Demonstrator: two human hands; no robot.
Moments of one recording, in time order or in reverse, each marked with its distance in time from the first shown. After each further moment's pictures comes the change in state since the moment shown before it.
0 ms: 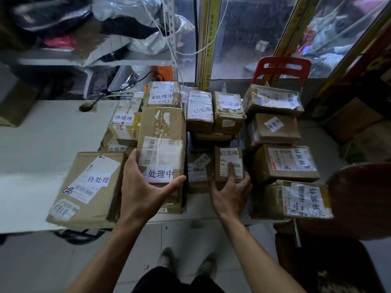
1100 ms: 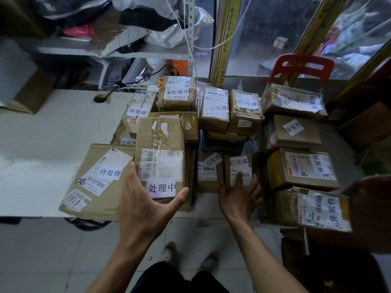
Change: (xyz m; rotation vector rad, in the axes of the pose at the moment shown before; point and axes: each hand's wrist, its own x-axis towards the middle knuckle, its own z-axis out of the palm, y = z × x) left_hand -0.033 -0.015 -0.014 0.231 0.060 -0.094; right_hand 0.008 0.008 0.016 -0.199 -0.131 0.032
